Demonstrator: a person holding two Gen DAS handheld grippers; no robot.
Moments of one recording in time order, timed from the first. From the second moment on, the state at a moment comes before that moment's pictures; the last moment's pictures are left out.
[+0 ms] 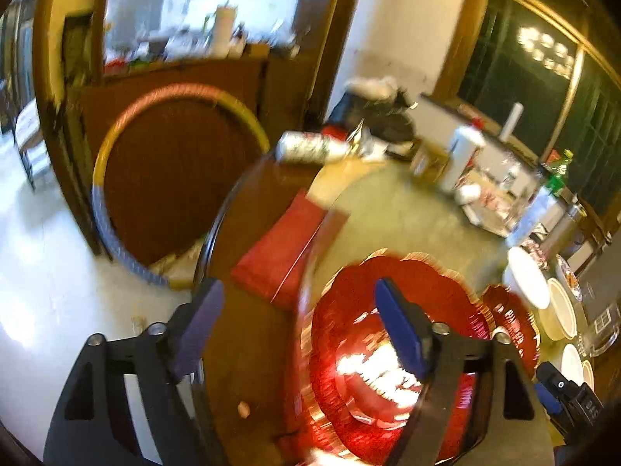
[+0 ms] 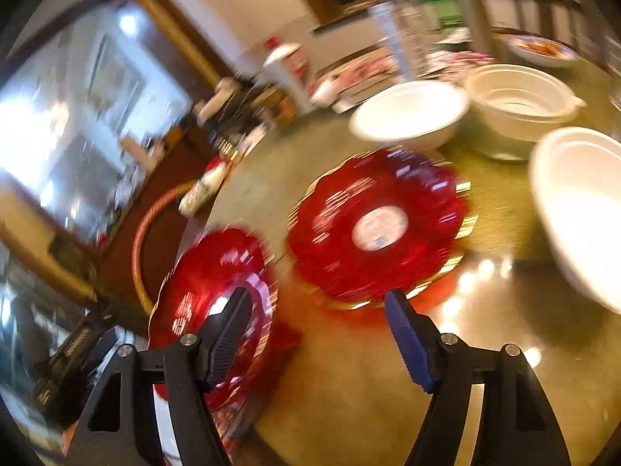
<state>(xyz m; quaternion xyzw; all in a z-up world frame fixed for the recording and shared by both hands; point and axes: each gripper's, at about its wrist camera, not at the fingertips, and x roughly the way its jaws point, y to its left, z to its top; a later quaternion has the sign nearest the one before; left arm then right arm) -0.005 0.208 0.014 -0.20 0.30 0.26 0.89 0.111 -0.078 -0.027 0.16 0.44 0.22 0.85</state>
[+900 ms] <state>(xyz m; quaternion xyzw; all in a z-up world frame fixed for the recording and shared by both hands) 0.241 0.072 -0.038 -0.13 0.59 -0.04 0.80 0.183 -0.138 -0.072 0.24 0.50 0.18 0.81</state>
